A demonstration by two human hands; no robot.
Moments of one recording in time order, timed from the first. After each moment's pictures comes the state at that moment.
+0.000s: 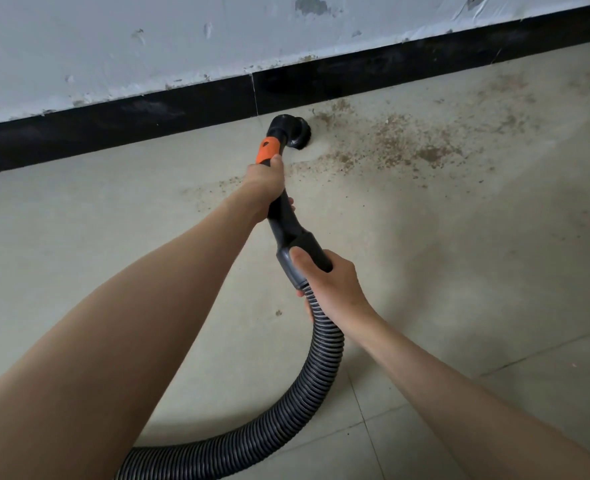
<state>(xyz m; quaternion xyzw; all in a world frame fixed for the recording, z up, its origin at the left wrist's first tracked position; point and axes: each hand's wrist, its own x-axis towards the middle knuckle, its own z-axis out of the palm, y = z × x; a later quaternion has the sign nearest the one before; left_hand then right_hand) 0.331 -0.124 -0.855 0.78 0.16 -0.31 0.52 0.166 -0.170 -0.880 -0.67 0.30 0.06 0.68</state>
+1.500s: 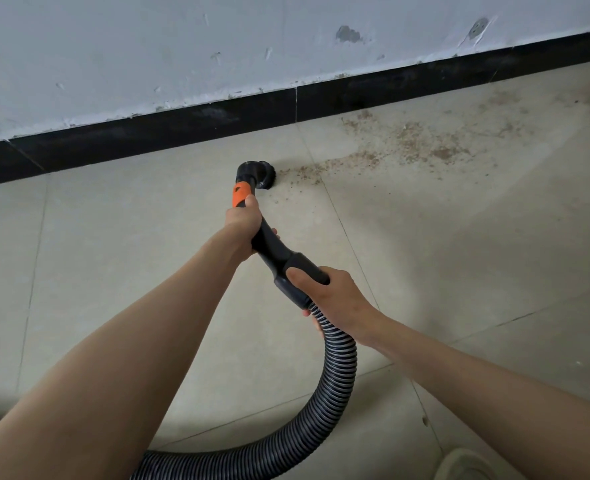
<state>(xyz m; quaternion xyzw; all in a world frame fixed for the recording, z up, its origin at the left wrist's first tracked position) 0.262 0.022 -0.837 0.70 0.25 -0.29 0.60 0.111 -0.070 -0.841 -0.73 0.23 0.15 0.63</state>
